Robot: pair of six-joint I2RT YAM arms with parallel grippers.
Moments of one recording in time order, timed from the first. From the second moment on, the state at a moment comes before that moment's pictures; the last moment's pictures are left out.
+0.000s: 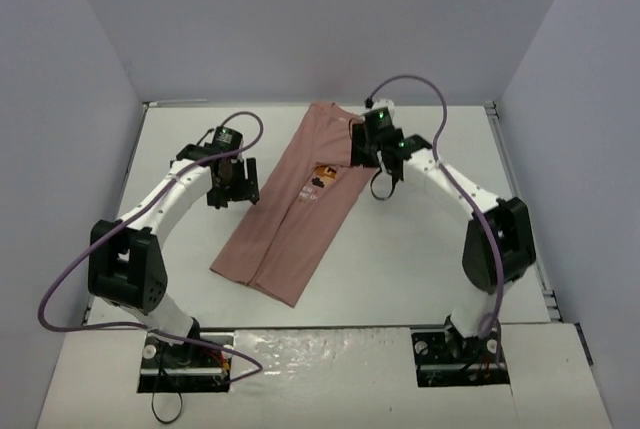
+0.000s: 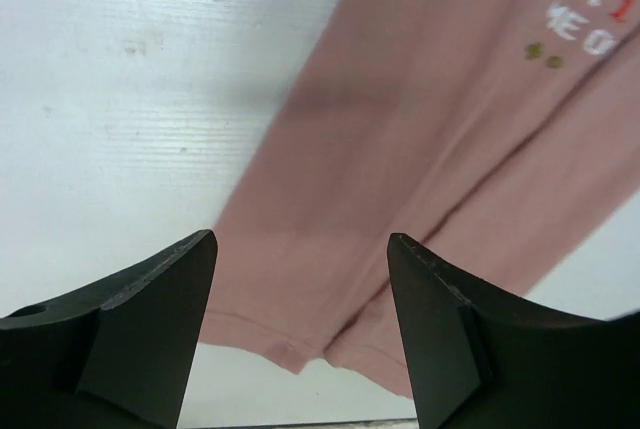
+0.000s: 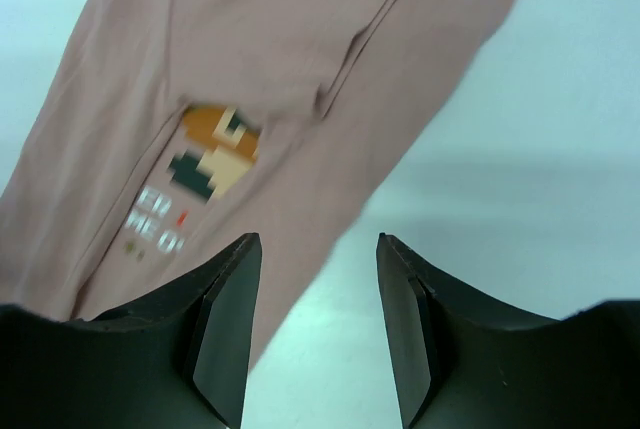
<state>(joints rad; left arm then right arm) -0.28 1.55 1.29 -0.86 -0.03 -0.41 0.44 1.81 1.47 -0.43 0.19 0.34</state>
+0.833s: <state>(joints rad) -0.30 1.73 1.07 -0.71 -0.03 -0.45 0.84 1.82 1.04 -0.26 0.31 0.64</state>
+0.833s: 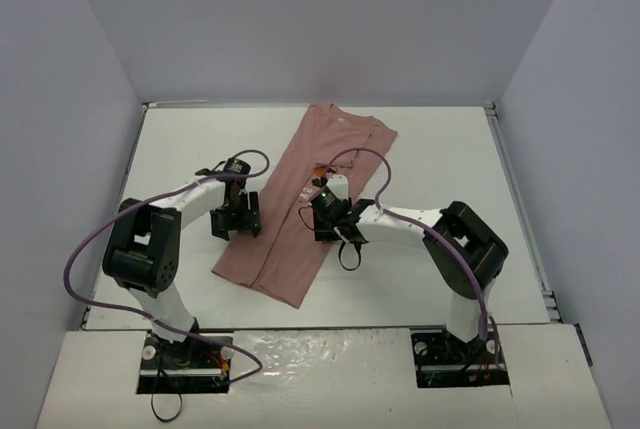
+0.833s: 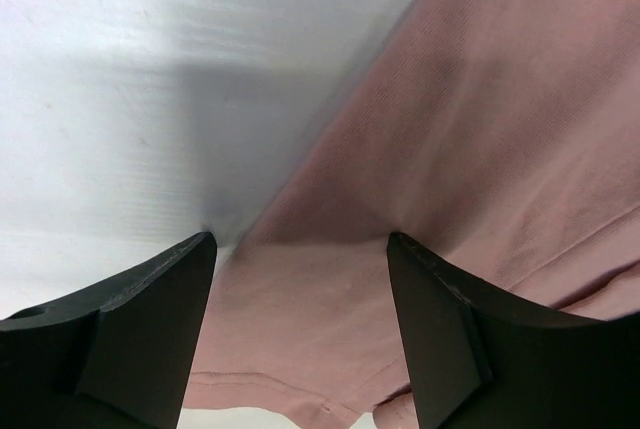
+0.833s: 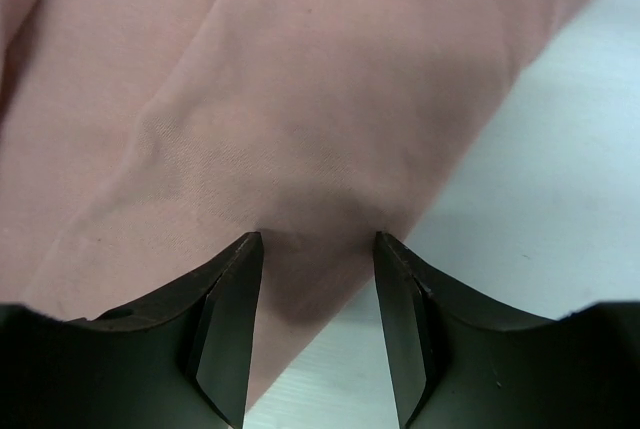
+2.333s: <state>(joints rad) -0.42 1.49 1.14 -0.83 -0.04 -0.45 0.39 2.39 1.93 -0.48 0.28 0.43</state>
